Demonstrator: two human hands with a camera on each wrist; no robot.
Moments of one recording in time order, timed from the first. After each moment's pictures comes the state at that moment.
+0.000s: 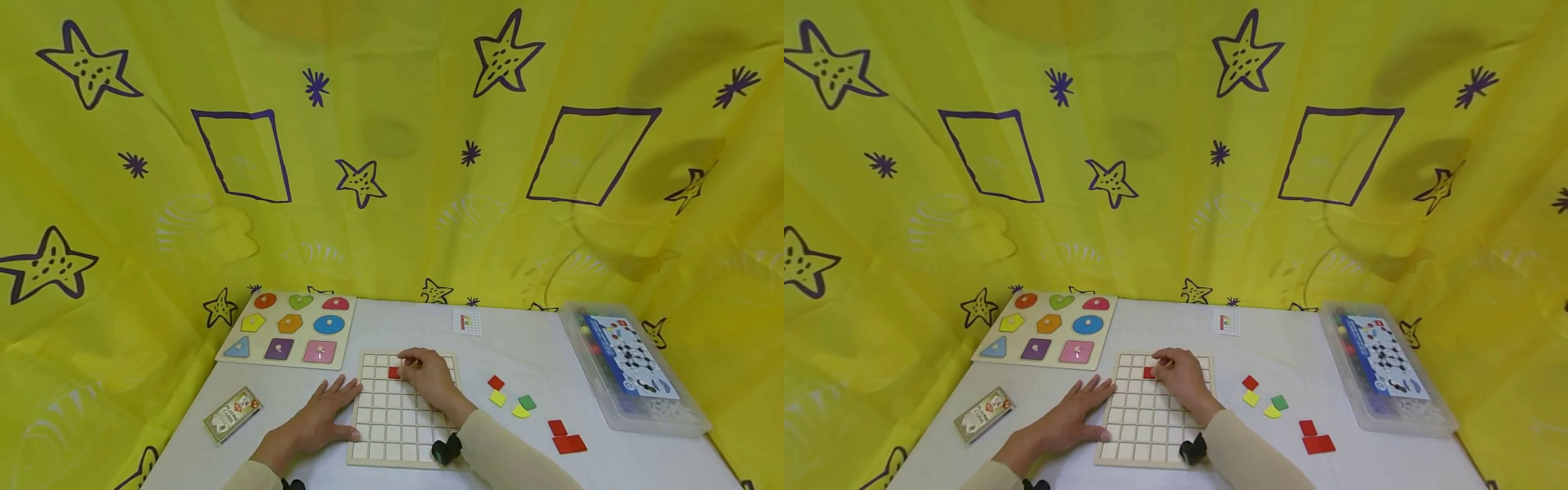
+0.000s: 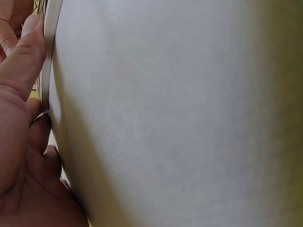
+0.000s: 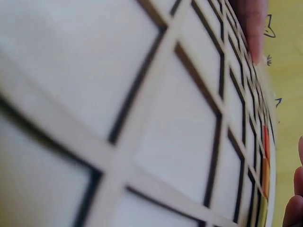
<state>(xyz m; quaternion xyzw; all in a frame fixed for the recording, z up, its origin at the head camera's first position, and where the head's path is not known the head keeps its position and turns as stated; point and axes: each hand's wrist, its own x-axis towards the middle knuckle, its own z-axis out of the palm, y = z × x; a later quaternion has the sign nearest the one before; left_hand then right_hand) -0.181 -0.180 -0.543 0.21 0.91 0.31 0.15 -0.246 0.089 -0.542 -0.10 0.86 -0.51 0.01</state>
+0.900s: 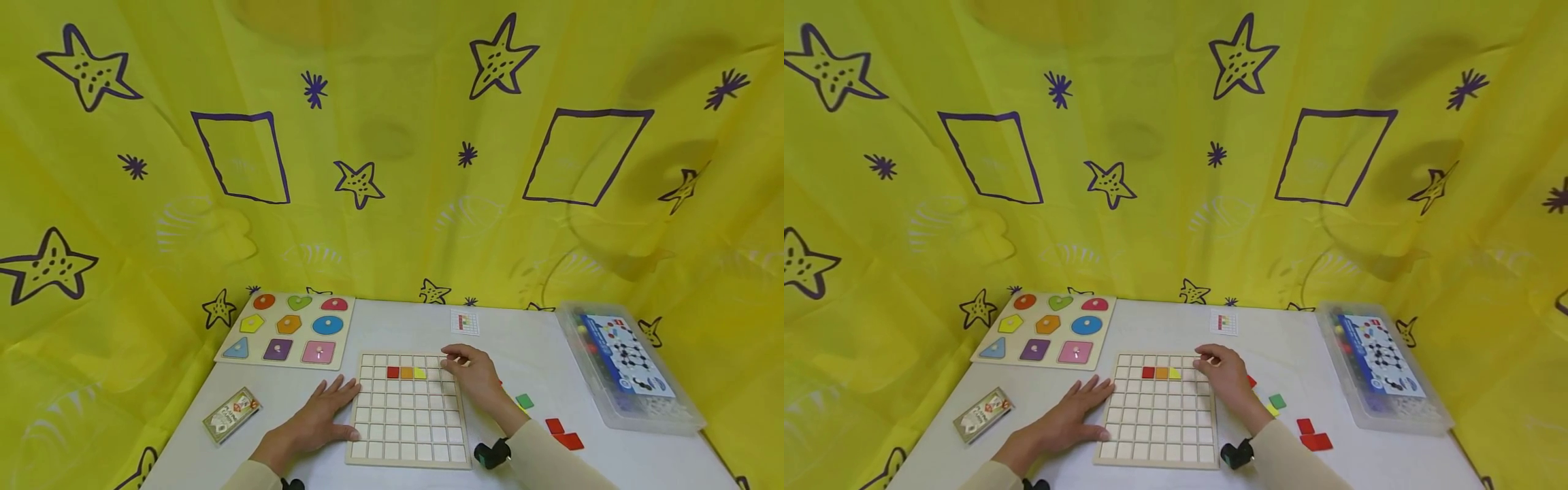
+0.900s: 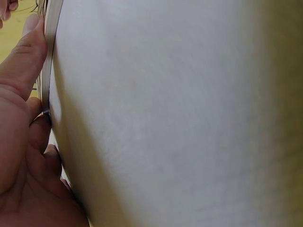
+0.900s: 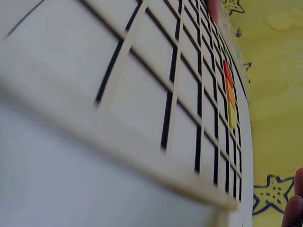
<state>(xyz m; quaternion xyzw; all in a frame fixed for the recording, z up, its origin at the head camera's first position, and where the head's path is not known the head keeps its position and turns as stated) -0.178 -0.180 -0.544 0.21 0.92 0.31 0.14 -0.234 0.164 -0.520 -0.02 0.86 -0.51 -0.03</state>
